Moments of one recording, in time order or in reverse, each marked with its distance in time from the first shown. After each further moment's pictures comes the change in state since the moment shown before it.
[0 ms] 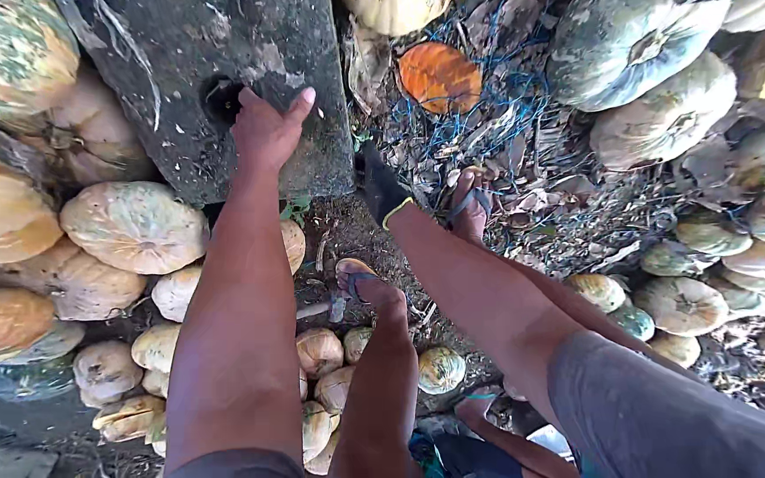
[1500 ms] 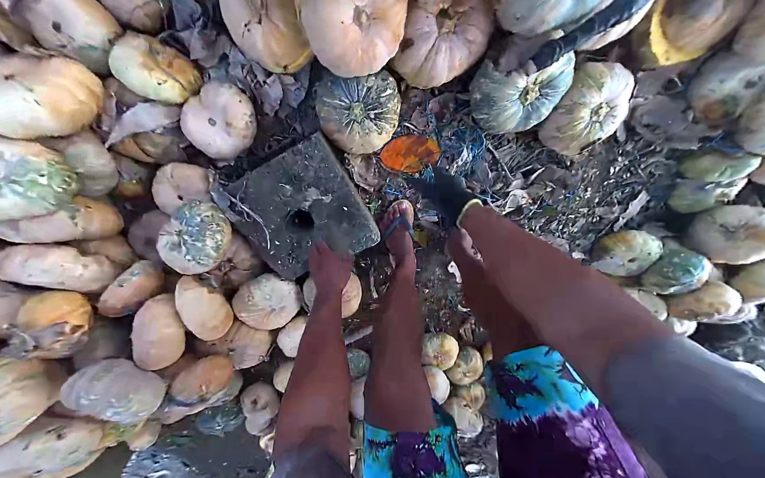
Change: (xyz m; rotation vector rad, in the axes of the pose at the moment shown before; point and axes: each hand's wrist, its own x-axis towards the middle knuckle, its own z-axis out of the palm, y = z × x) left_hand -0.082 -0.029 -0.025 0.358 -0.177 0.155; right_hand -0.100 -0.153 -0.109 -0.400 0.289 0.103
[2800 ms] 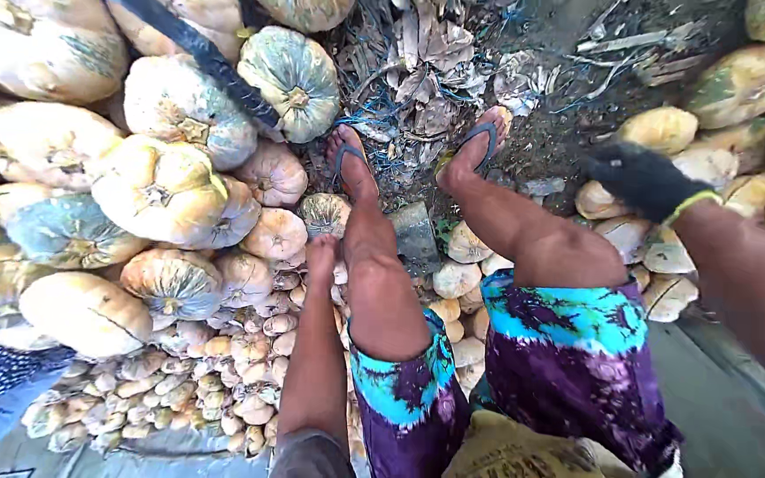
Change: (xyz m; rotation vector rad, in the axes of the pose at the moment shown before) left_hand 0.001 0.338 -0.120 0.791 -0.254 0.268; right_hand -0.218 0.319 0.054 1.013 -0.083 0.630
